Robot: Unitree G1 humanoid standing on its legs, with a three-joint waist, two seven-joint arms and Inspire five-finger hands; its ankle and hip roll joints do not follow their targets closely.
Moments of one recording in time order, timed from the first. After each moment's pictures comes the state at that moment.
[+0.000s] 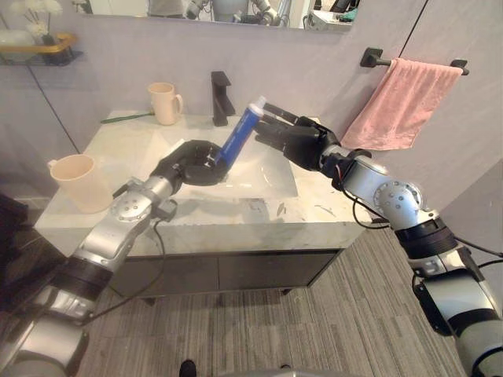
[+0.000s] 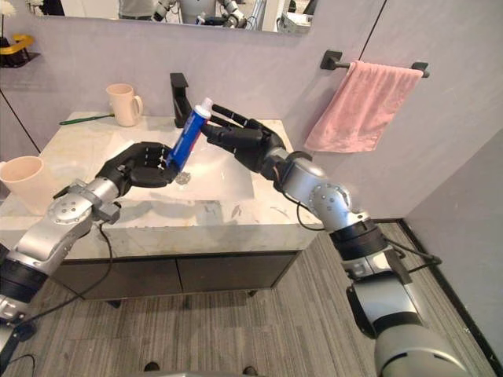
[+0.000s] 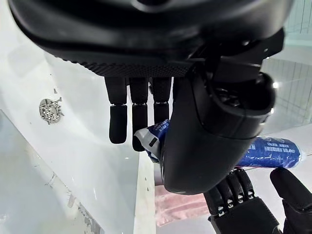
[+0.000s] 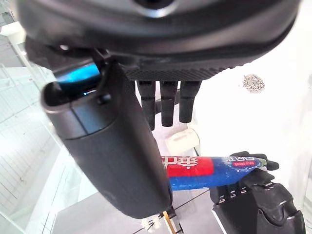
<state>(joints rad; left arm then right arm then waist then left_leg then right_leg) -0.48 0.75 -0.29 0.12 -0.46 0.11 -0.12 -0.80 -0.56 0.28 0.12 1.26 0.49 -0.17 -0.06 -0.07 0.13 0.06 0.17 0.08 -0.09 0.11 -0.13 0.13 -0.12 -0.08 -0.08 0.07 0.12</state>
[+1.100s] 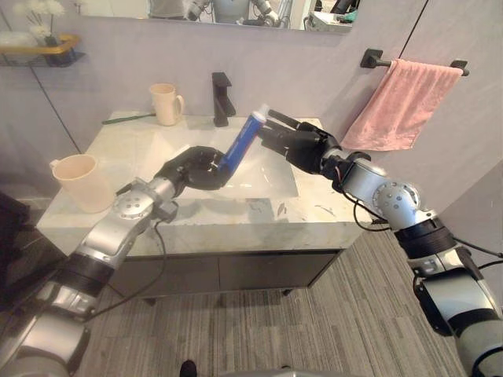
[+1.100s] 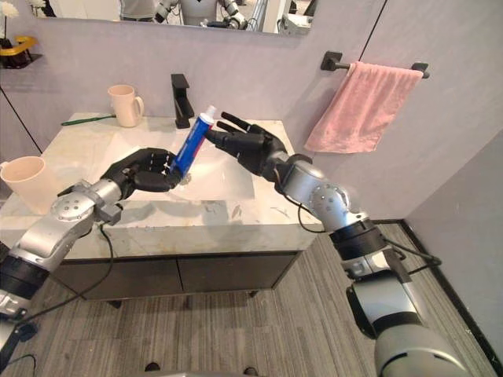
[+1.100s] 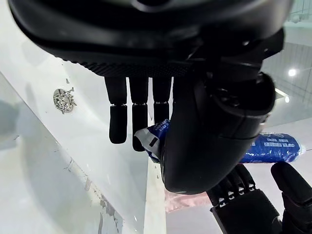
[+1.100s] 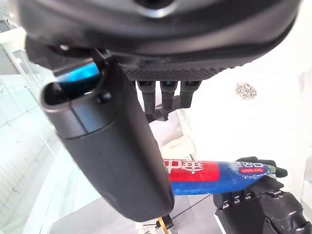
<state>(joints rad) -0.52 0.75 -0.31 0.15 -0.46 0.16 -0.20 -0.80 -0.56 0.29 0.16 1.26 0.49 -0.18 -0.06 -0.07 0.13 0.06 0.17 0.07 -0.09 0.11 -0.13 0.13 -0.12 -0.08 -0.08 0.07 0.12</state>
